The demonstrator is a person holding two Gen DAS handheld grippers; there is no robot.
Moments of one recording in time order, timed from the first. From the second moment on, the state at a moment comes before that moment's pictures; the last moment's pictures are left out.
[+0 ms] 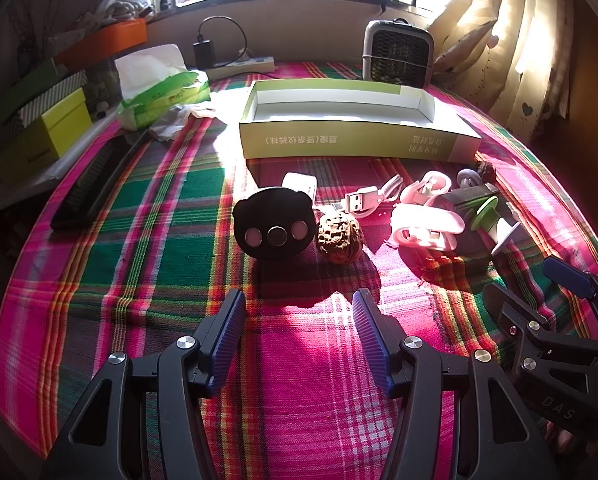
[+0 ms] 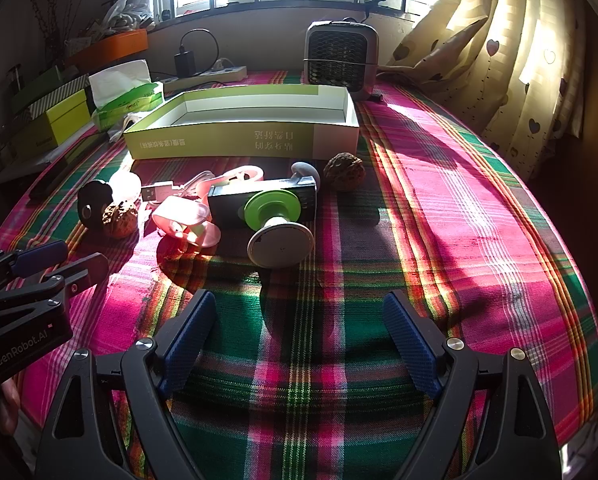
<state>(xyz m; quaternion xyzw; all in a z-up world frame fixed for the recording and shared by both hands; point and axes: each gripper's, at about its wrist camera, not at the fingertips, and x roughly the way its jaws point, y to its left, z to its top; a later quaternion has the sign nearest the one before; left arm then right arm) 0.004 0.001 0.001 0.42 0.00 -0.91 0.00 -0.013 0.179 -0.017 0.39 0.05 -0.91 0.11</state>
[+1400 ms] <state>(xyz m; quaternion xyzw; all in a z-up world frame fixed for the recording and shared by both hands) -0.023 -0.049 0.001 0.43 0.03 -0.90 -0.07 -0.051 0.177 -0.015 0.42 0.07 -0.89 0.14</state>
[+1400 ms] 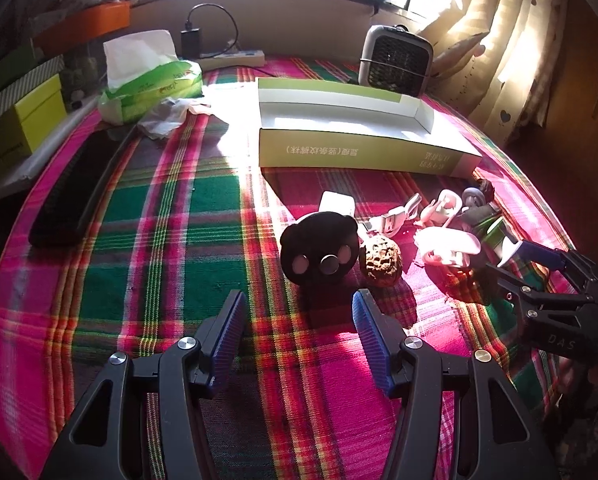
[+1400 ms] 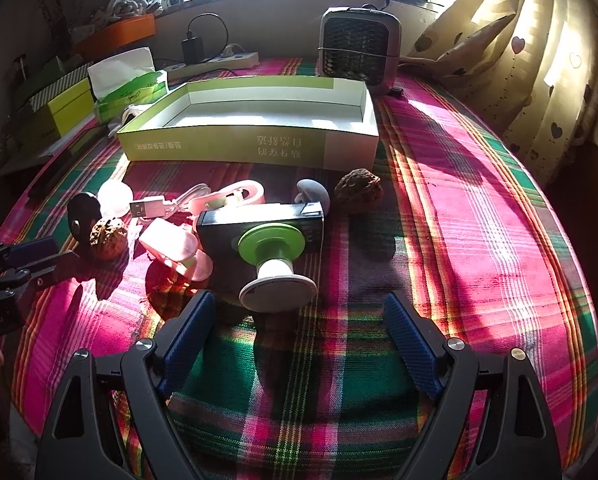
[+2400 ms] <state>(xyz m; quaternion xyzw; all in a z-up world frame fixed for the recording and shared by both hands) -0.059 -0.048 0.003 0.43 0.03 -0.89 -0.12 -0.064 0.187 -0.009 0.41 0.07 -0.90 0.13</state>
